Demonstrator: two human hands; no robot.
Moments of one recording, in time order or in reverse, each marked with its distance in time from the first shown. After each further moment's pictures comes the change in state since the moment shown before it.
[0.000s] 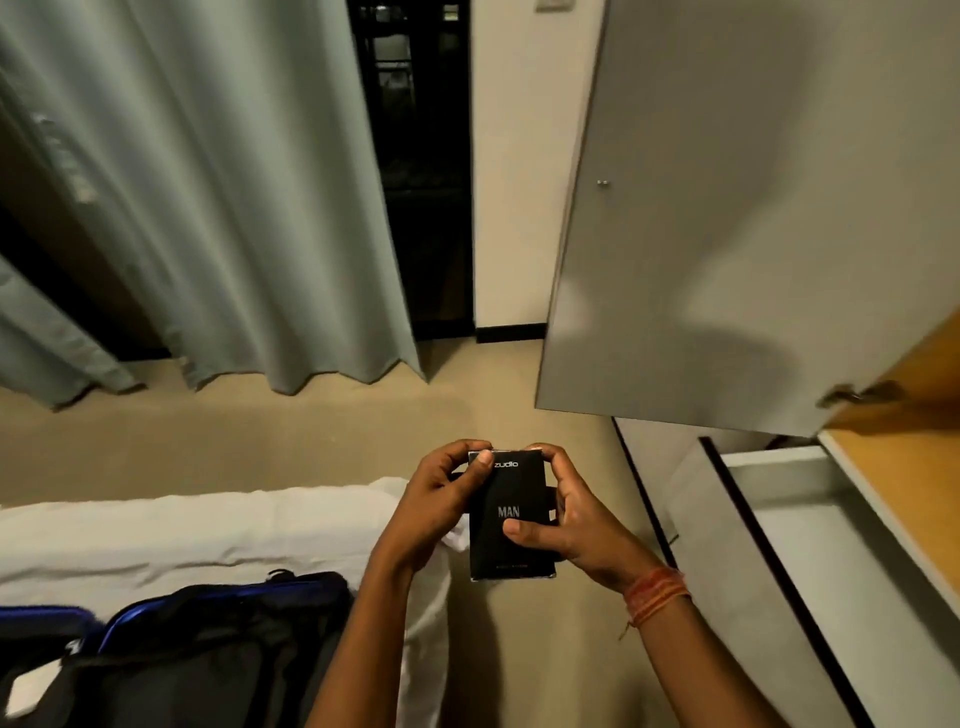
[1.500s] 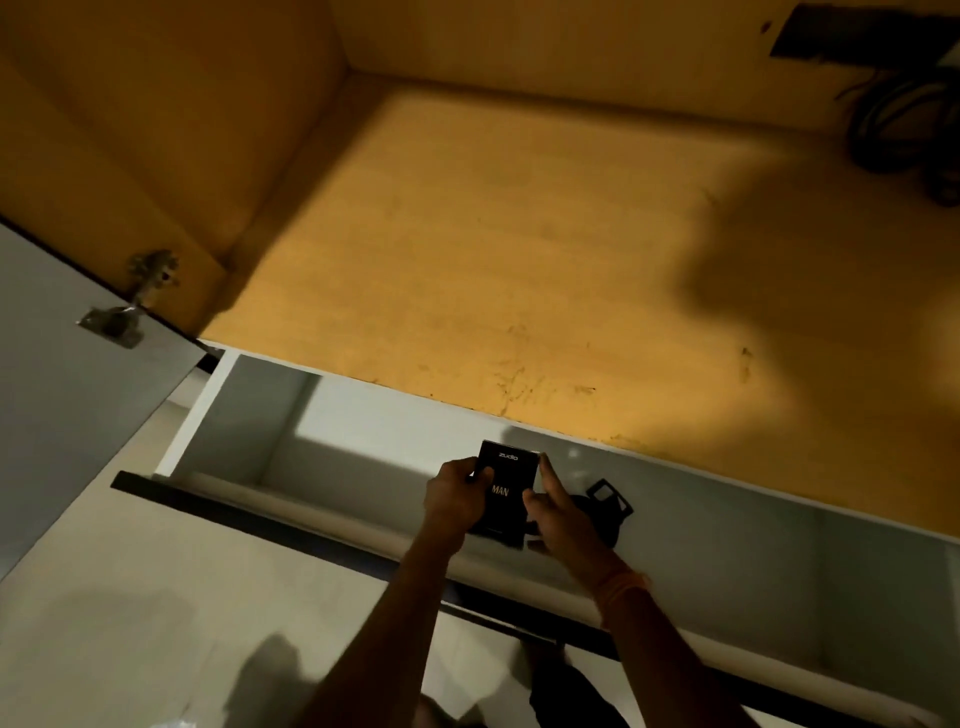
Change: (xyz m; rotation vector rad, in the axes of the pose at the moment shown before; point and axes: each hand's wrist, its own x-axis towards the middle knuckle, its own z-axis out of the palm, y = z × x) left_hand -0.001 -0.224 0.560 0.843 -0.881 -0.263; right_hand -0.326 0.286 -0.264 0.562 1.251 0.452
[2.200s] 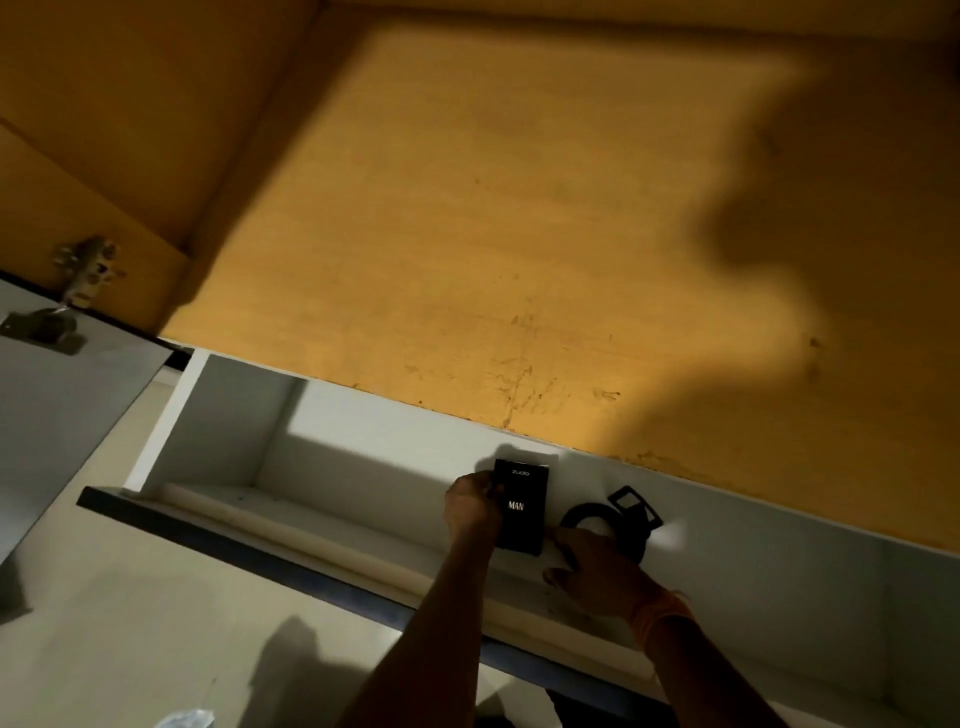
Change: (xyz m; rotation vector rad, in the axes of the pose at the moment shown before) left_hand 0.048 -0.029 0.046 0.116 0.125 -0.154; right_hand 0.048 0.057 -0.022 -0.675 -0.234 -0.013
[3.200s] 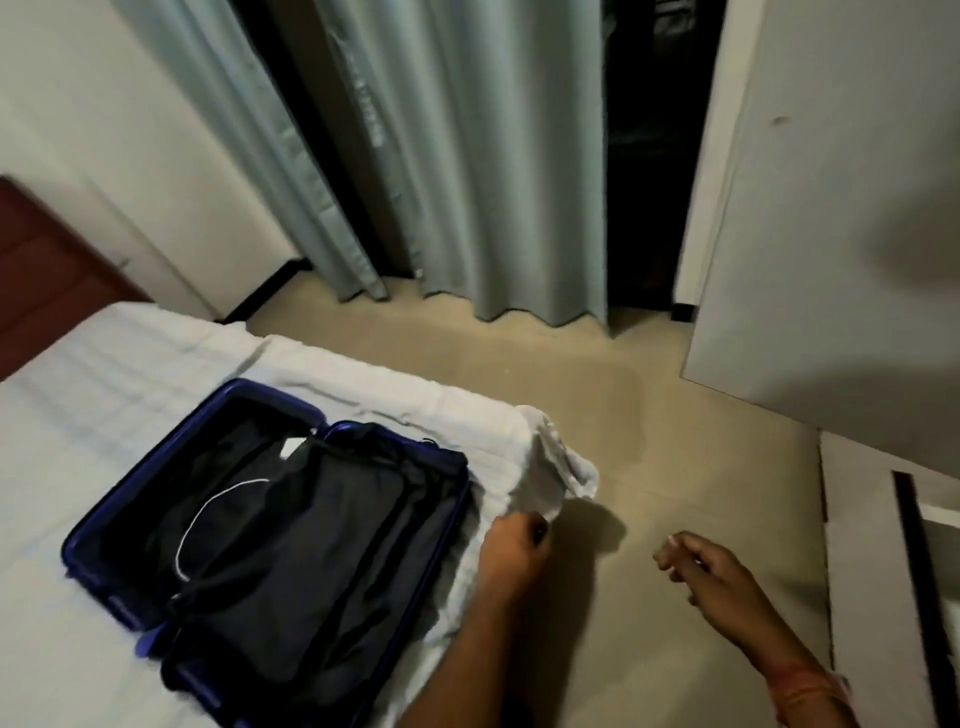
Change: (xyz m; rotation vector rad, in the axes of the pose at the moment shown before) left_hand -0.360 -0.335 -0.204 -0.439 0.963 -0.612; right_hand -0.161 -0.309 0.250 -0.503 -0.629 -0.778
